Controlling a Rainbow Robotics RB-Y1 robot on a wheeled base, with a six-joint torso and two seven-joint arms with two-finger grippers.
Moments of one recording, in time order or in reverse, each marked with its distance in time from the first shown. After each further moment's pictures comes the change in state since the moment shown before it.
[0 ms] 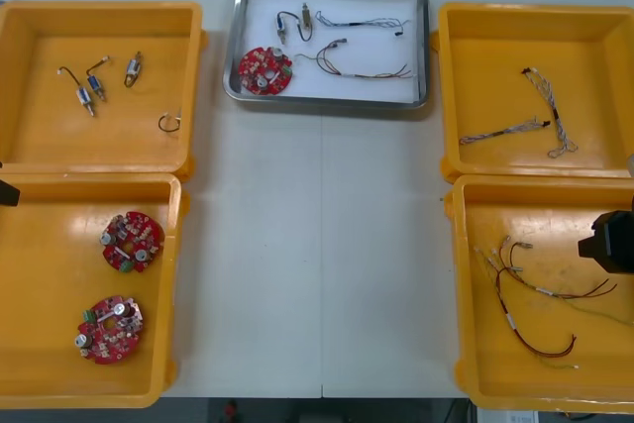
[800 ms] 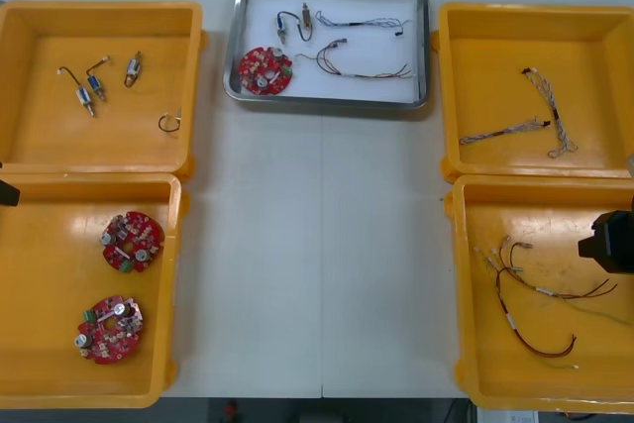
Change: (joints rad) right arm 0.000 0.000 0.000 0.000 0.000 0.000 0.000; left arm 0.000 0.000 0.000 0.000 0.000 0.000 0.000
